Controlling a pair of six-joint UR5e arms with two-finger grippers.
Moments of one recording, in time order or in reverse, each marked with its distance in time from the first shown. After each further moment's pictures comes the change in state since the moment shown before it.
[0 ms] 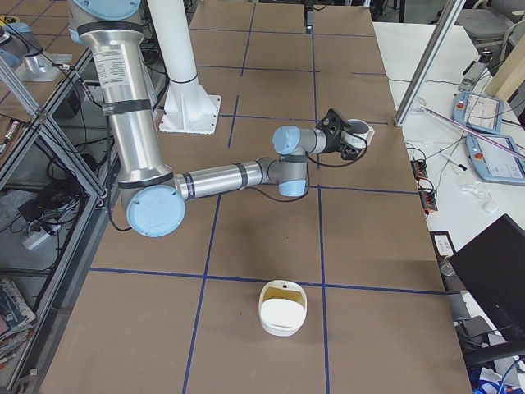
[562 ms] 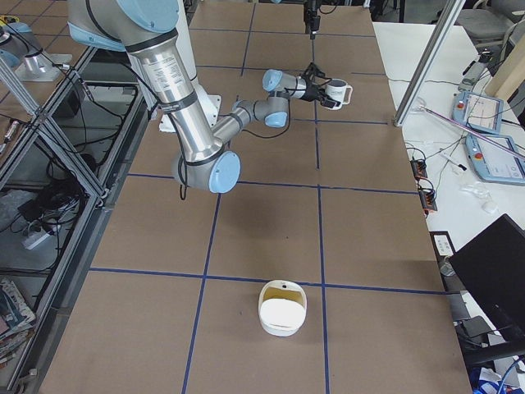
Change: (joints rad) left arm 0.030 -0.124 0.076 0.007 0.004 -0.240; right arm -0.387 0.328 -0.018 -0.435 -0.535 0.002
